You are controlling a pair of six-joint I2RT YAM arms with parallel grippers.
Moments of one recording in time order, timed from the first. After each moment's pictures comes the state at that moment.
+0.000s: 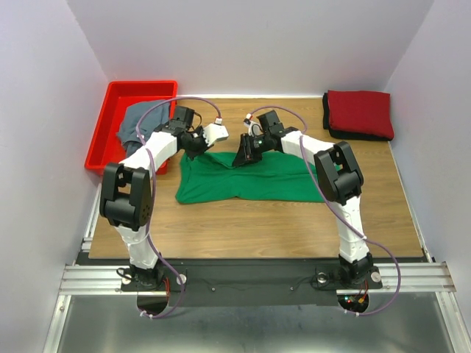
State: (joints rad) left arm -0.27 1.80 1.36 -0.53 0.34 0.88; right arm 0.47 2.25 1.69 -0.30 -0.74 0.46
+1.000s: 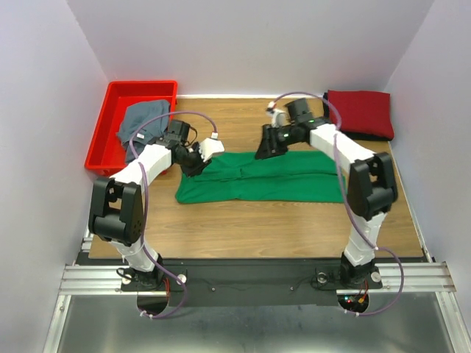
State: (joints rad) left arm -0.27 1.64 1.14 -0.60 0.39 0.87; right arm 0.39 1.97 1.57 -0.53 -0.71 0.23
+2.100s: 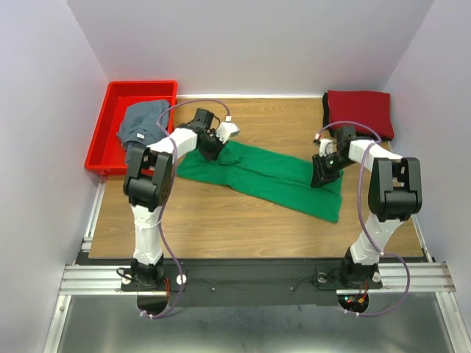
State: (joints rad) left arm -0.34 2.03 1.45 -0.47 0.29 0.53; right arm -0.04 1.87 1.22 -0.71 -0.44 -0.22
